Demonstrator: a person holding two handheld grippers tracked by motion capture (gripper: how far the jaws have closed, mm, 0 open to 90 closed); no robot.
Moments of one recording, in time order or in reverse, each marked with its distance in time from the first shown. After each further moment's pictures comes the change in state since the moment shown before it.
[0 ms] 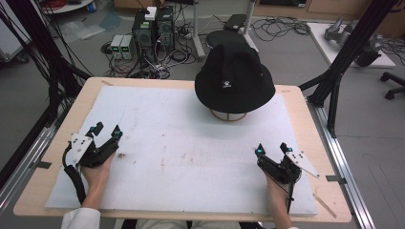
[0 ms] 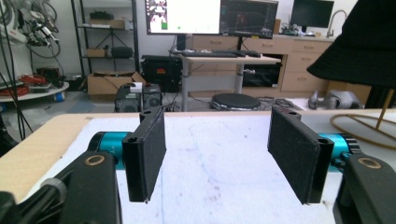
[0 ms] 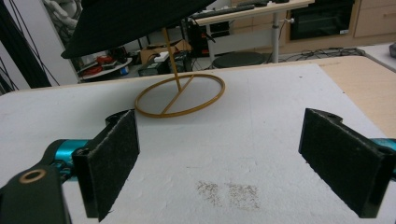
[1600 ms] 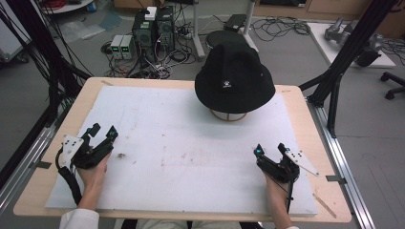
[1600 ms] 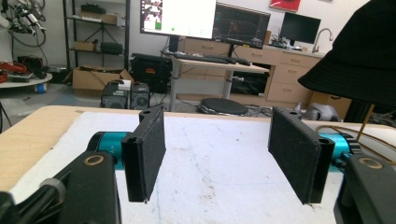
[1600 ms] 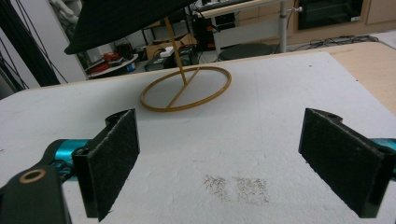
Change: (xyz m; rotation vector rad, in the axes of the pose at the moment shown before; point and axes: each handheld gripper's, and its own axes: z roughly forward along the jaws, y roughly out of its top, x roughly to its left) left arm 0.014 -0.001 -0.006 -0.031 -0.031 -0.099; right arm -0.002 -0.003 0.005 0.027 0.023 0.035
